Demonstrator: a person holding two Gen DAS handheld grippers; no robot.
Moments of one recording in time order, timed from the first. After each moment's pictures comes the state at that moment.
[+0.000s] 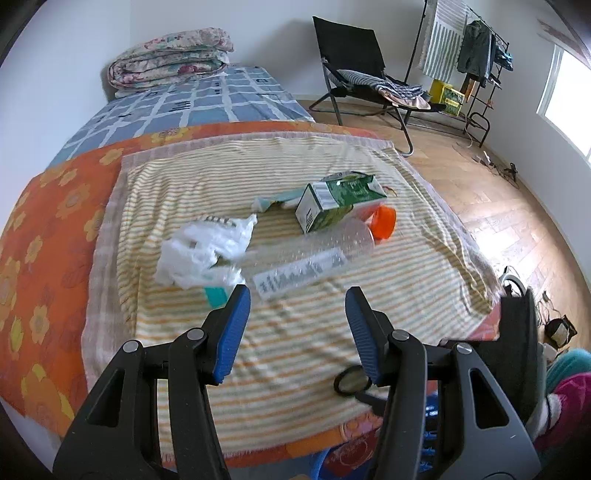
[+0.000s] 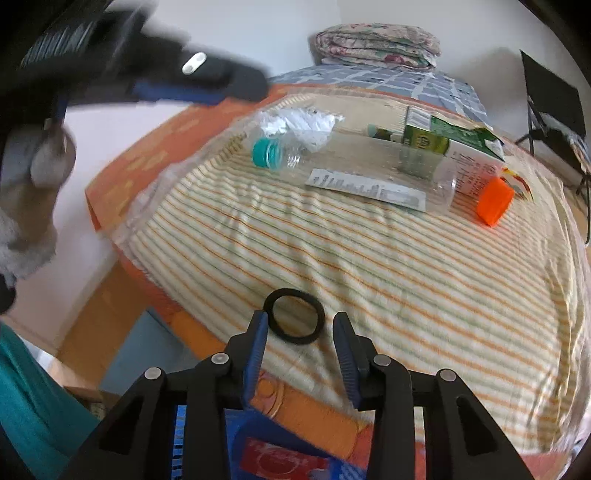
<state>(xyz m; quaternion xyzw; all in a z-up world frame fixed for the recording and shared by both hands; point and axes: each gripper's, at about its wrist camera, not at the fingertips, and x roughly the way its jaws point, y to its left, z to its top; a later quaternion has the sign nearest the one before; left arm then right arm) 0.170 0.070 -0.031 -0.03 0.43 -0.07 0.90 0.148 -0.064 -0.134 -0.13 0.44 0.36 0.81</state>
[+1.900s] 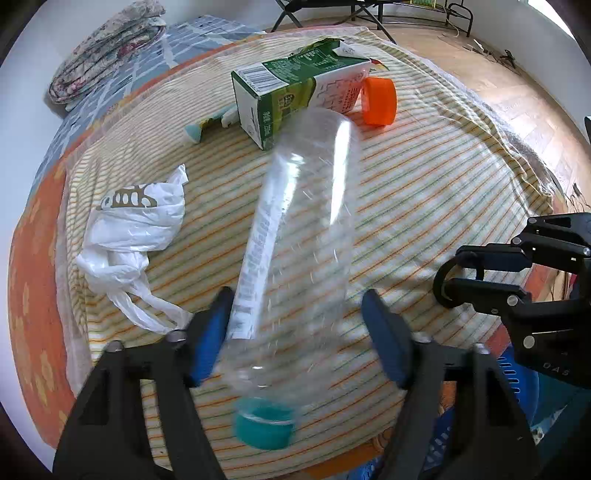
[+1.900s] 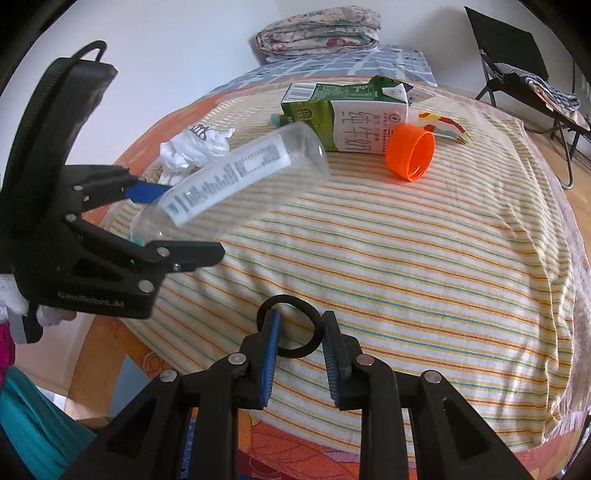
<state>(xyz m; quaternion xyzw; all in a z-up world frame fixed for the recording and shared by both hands) 0.211 0.007 -0.127 0.13 0.54 -0.09 0.83 0.195 -0.135 -0.146 -0.04 0.47 0.31 0.82</state>
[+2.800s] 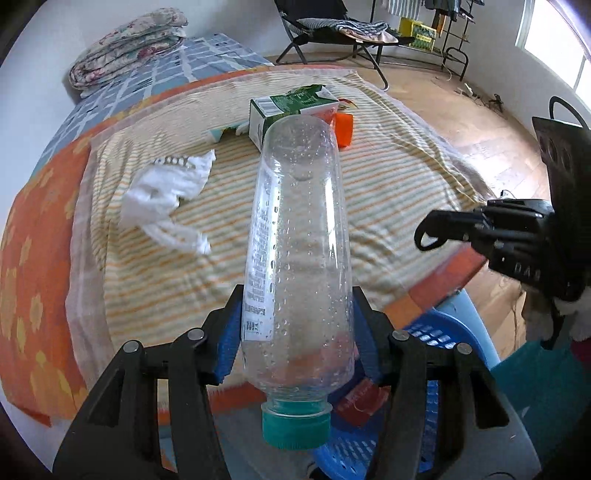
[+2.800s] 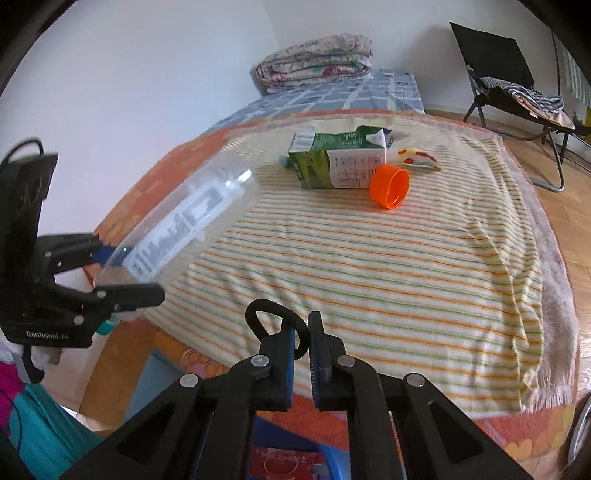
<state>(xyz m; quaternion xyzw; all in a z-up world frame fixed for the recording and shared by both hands) 0.114 0.027 -0.071 0.05 0.50 -0.11 0.86 0.164 -0.165 -0.106 0.00 0.43 0.31 0.85</state>
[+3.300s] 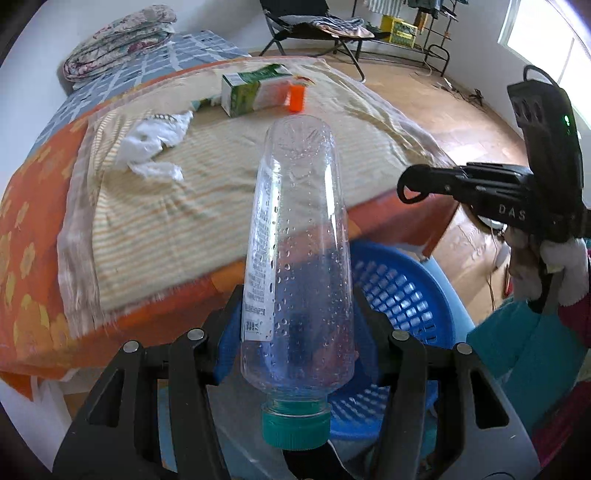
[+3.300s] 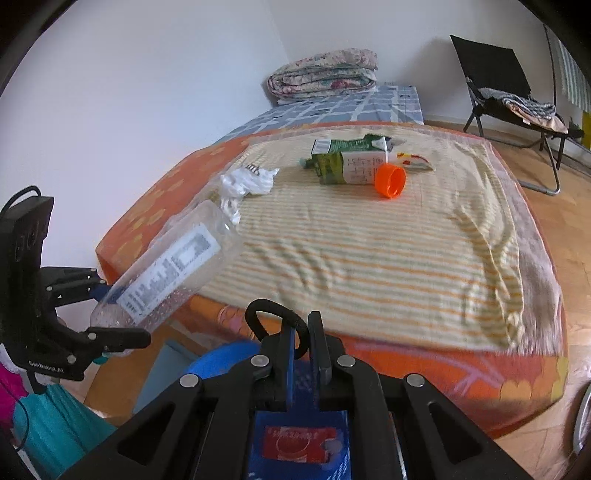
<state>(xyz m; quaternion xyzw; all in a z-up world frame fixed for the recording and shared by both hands) 0.015 0.008 -0.073 0.04 0.50 -0.14 0.85 0.096 -0.189 -0.092 0.00 0.41 0.32 0.85</state>
